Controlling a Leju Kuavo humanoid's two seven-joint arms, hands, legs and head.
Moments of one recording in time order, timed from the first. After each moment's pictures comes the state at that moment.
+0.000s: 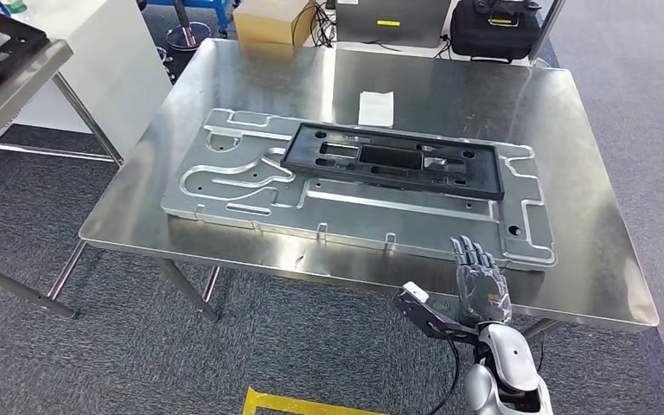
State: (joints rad) left arm -0.01 -0.34 1.43 -0.60 -1.57 -0.06 -0.35; right arm 0.00 0.10 -0.05 -1.63 1.42 -0.02 0.08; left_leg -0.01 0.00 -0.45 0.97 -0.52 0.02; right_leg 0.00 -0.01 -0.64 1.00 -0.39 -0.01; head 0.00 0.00
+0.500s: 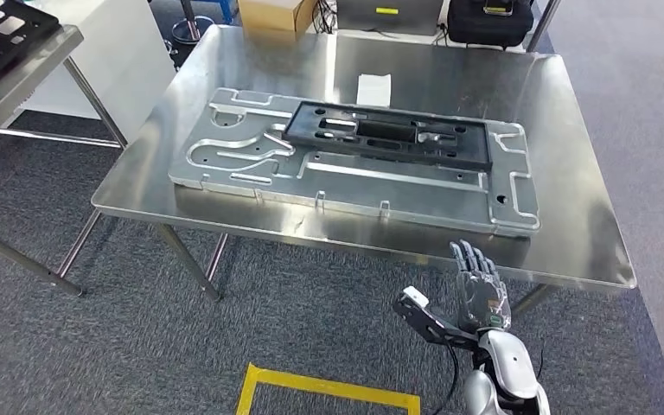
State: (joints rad) left arm -0.02 -0.35 1.43 -0.60 -1.57 -0.07 -0.34; right arm 0.01 0.10 -0.05 -1.62 1.43 -0.03 0.08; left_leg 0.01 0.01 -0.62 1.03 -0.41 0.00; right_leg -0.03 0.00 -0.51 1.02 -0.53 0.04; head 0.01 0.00
